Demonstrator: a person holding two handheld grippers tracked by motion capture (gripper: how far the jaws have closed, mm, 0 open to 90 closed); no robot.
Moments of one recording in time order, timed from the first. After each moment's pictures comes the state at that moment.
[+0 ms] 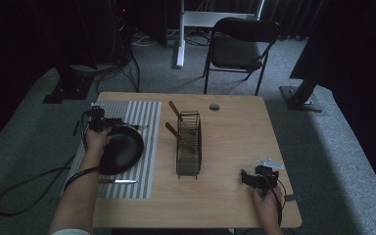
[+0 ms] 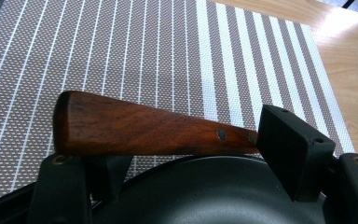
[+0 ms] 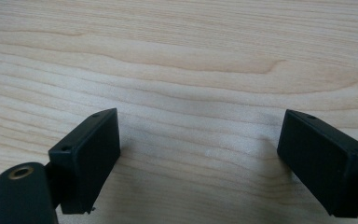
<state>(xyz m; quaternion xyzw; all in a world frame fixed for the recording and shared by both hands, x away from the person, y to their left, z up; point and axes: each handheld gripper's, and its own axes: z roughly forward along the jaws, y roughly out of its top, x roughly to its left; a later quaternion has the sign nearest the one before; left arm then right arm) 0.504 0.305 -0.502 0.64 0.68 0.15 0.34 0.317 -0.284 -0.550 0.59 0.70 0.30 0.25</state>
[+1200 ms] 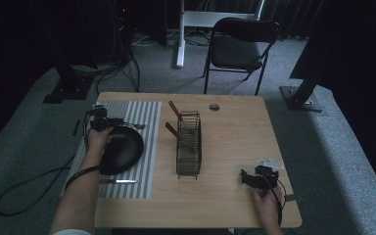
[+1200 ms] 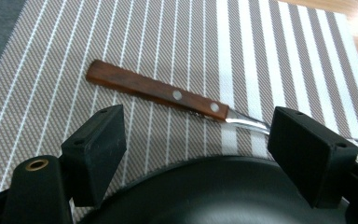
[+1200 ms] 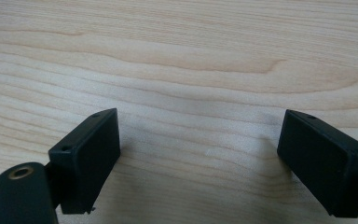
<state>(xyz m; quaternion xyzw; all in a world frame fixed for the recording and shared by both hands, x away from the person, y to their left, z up) 0.504 0.293 -0.501 0.64 0.68 0.19 0.29 0.317 -0.284 -0.550 0.59 0.70 0.30 0.25</state>
